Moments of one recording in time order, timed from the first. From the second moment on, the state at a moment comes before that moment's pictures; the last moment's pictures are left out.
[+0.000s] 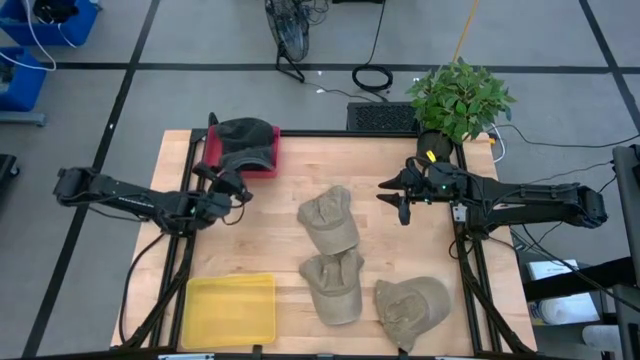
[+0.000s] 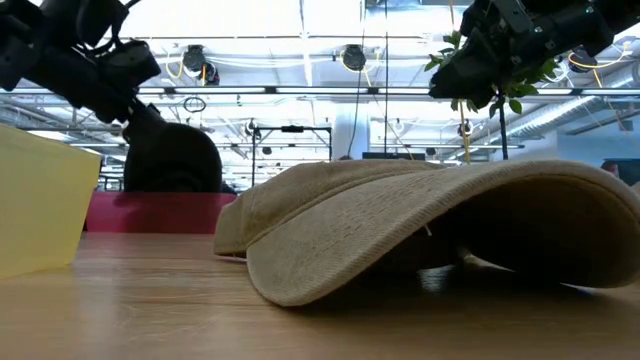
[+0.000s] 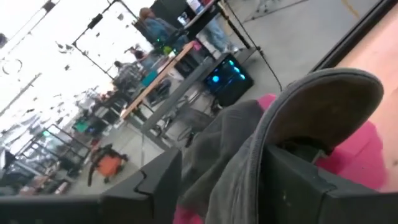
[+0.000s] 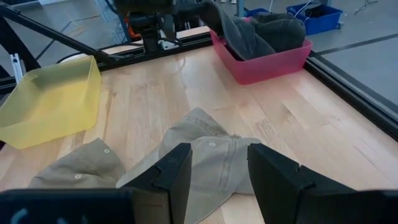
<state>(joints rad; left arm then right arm) -0.07 0.84 0.27 0.06 -1.31 0.17 -0.19 0.82 0.52 -0.05 -0.03 0.16</state>
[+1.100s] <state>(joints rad) -0.25 1.01 0.55 -0.38 -0.89 -0.18 -0.19 0.82 0.52 -0.05 -0.06 0.16</state>
